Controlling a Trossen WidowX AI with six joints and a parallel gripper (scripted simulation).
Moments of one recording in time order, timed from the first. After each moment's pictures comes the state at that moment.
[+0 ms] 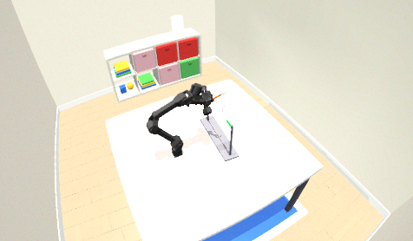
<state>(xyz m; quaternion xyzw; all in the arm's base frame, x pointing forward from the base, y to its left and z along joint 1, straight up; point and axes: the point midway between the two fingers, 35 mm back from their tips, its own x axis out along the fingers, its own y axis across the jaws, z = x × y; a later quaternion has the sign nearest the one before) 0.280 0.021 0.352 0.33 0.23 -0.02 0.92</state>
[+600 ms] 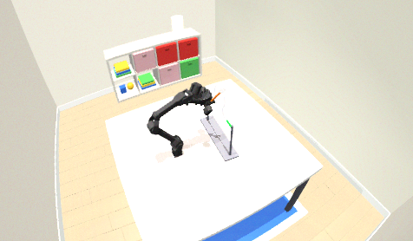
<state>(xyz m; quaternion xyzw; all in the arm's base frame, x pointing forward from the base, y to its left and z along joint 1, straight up) 0.280 0.013 0.348 0.22 0.23 -0.05 0.95</state>
